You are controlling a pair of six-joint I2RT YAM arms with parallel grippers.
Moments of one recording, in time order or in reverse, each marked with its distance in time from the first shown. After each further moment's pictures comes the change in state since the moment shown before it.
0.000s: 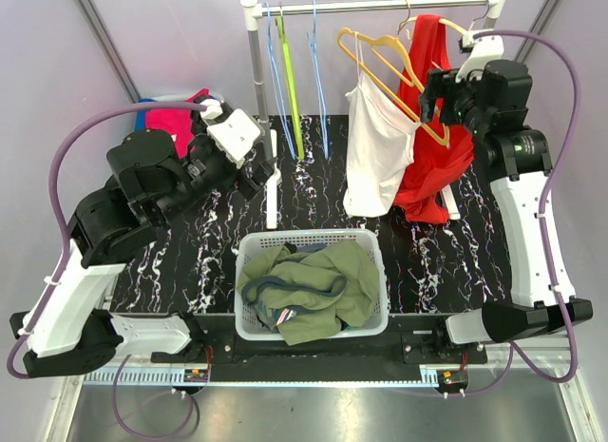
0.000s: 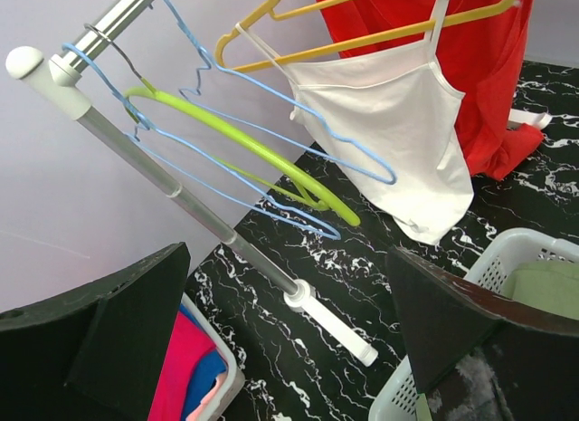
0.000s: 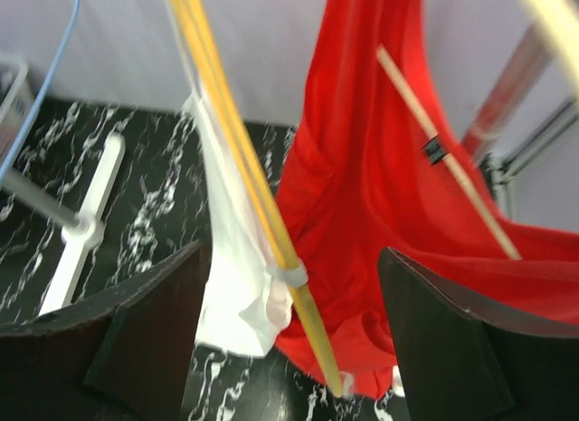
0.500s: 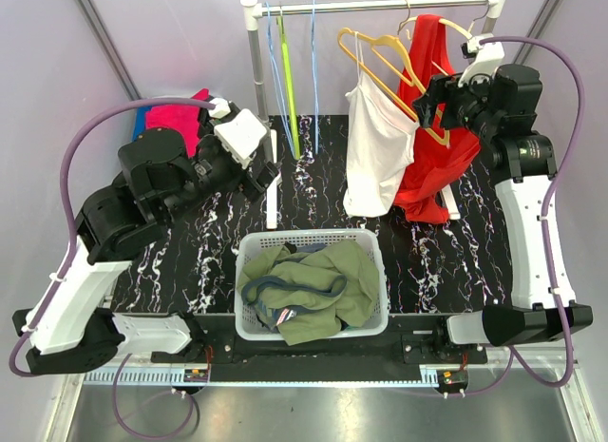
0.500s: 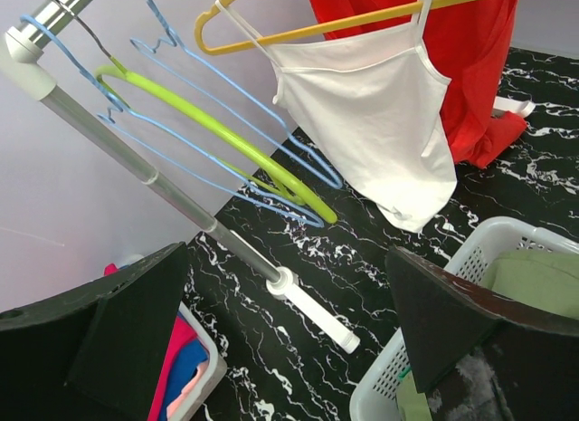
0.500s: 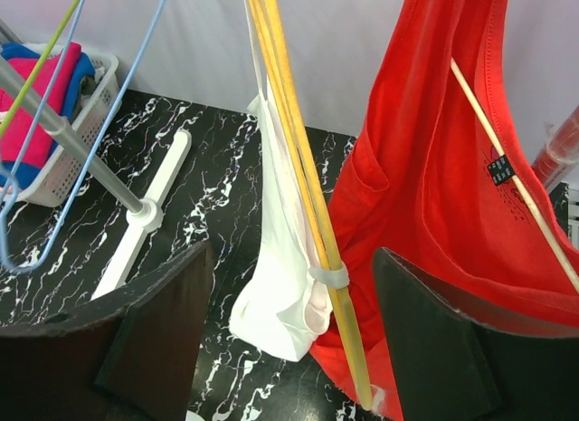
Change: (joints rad) left arm 0.000 0.018 0.000 -0.032 0.009 -0.046; right arm -0.084 -0.033 -0.096 0.059 -0.296 0.012
